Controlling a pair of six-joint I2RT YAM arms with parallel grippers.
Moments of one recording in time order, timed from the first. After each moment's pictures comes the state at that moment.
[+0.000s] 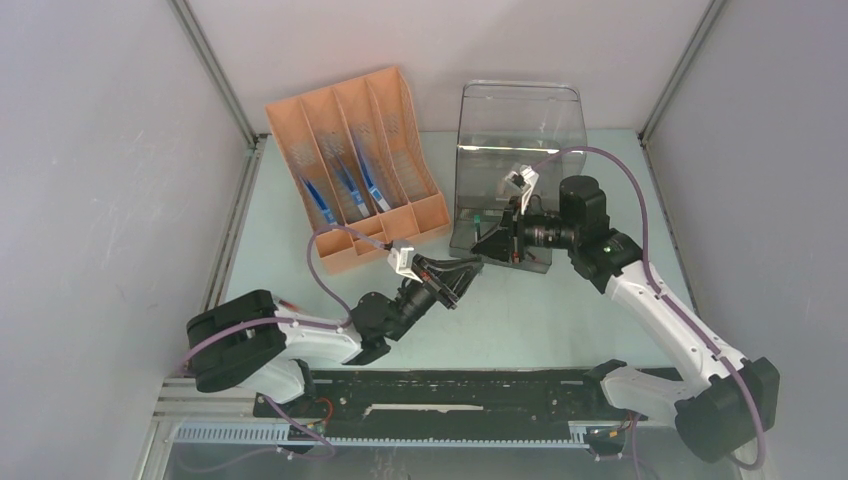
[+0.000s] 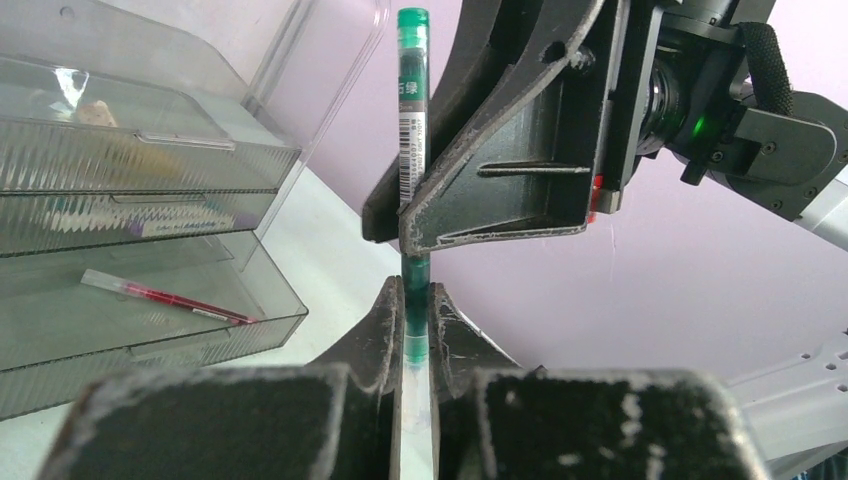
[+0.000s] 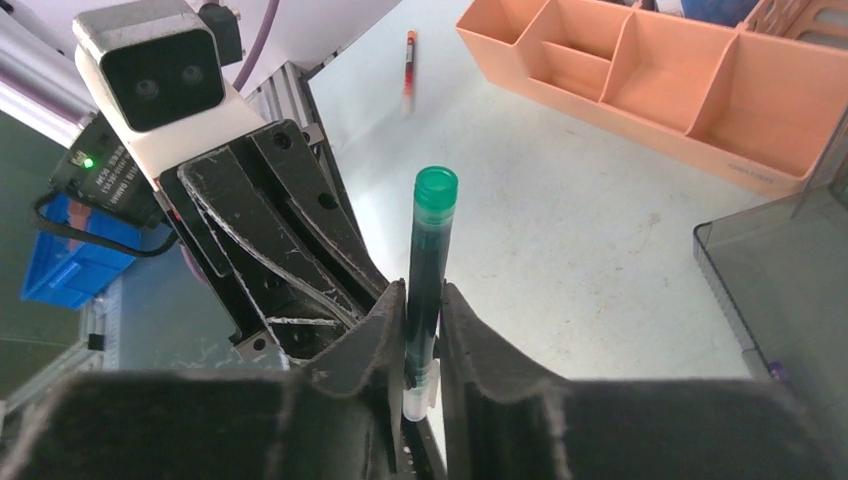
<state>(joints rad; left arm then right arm) -1.14 1.44 0.42 1.38 -0.28 -0.56 0.43 1.11 0.97 -0.22 -0.83 0.23</state>
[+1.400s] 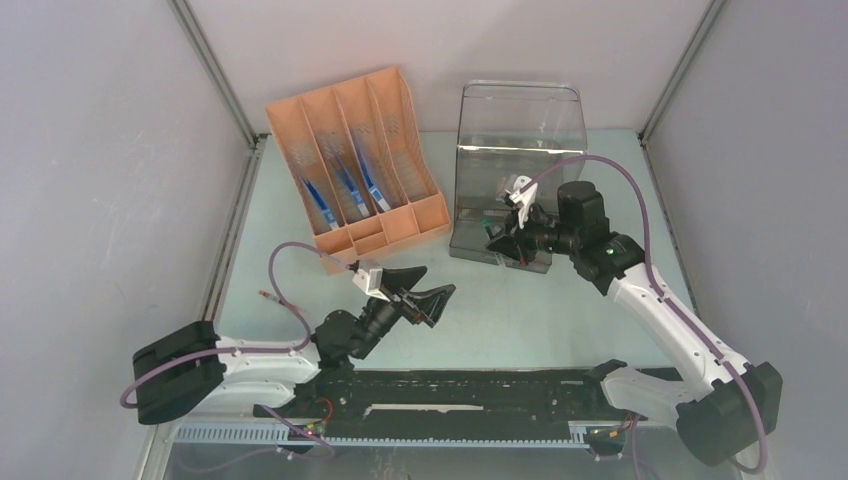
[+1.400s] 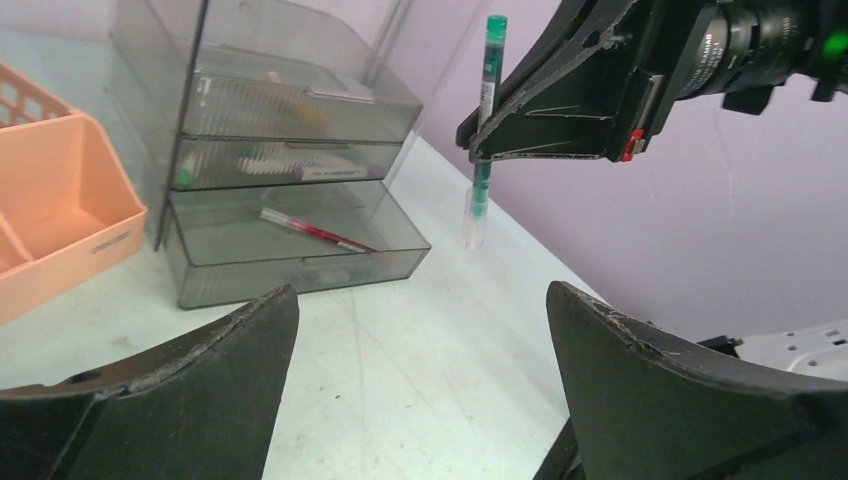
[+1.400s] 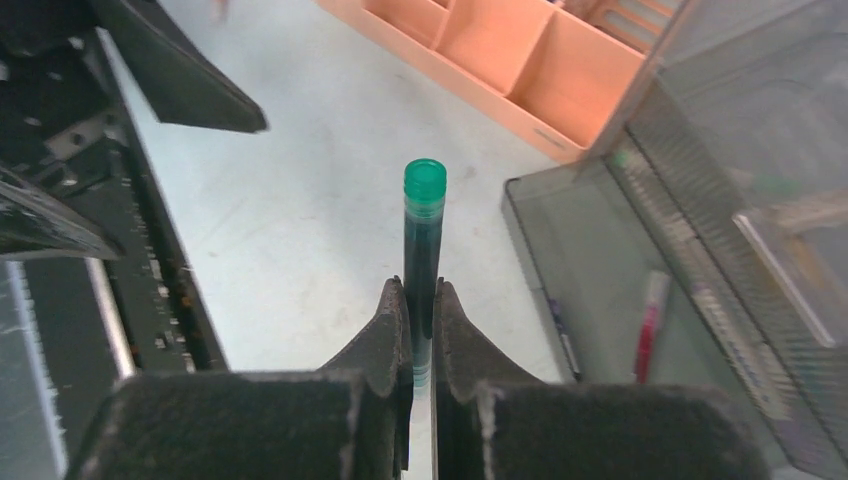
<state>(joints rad) -1.14 1.11 0.18 1.20 -0.38 -0.42 0.43 1.09 0.97 -0.37 -0.63 -0.21</state>
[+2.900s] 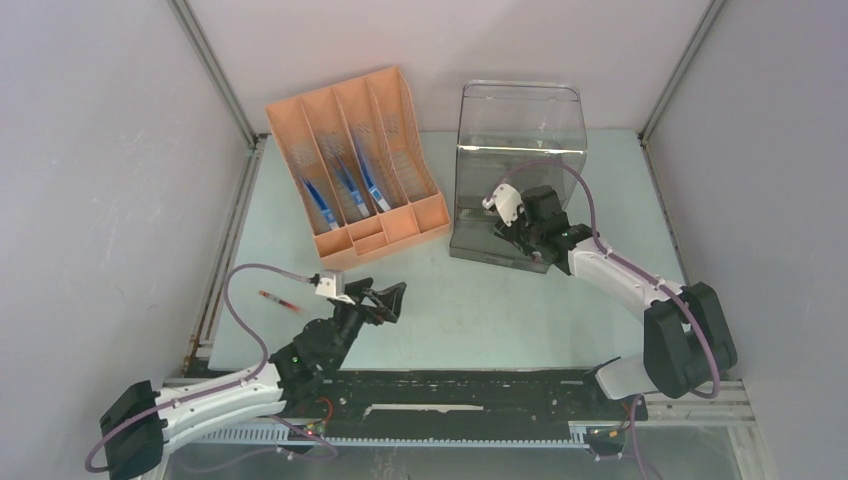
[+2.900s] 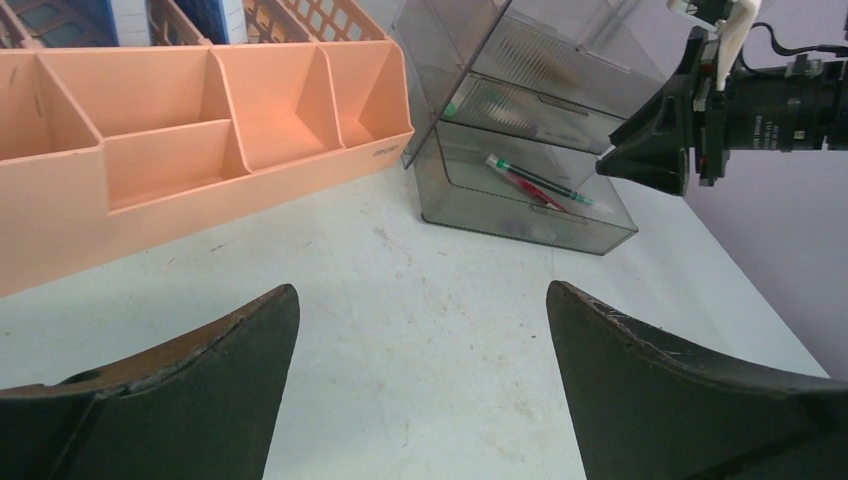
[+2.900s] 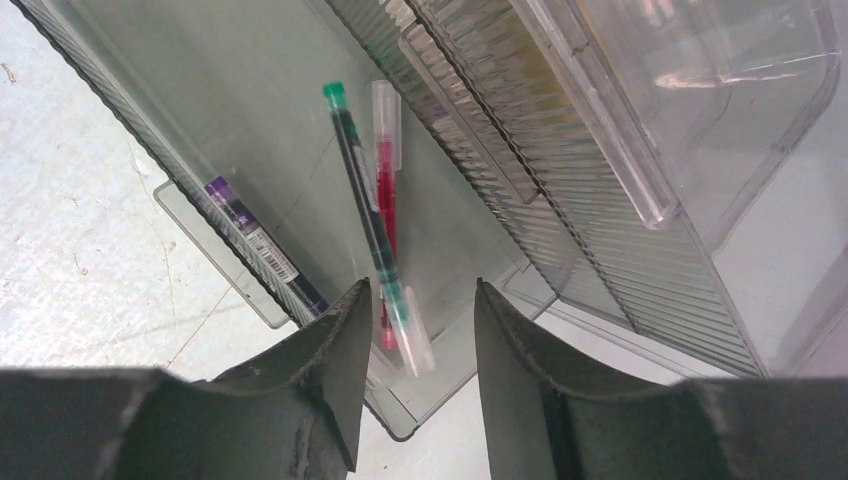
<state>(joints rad) -1.03 0.57 0.01 0.58 -0.62 -0.47 0.43 1.42 0.91 -0.22 0.08 -0.51</state>
